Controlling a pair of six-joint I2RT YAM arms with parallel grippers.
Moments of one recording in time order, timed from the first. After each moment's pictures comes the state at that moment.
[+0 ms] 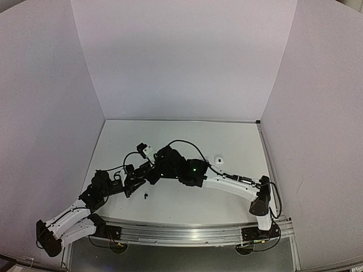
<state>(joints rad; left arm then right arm) -0.62 0.75 0.44 0.07 0.47 0.05 1.20 2.03 2.05 -0.45 -0.05 0.33</state>
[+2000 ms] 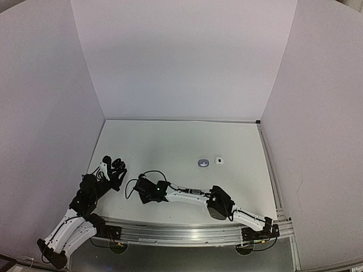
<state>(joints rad) -0.49 0.51 0.45 -0.15 0.11 -0.26 1.25 2.69 2.42 -0.76 0.19 0.70</state>
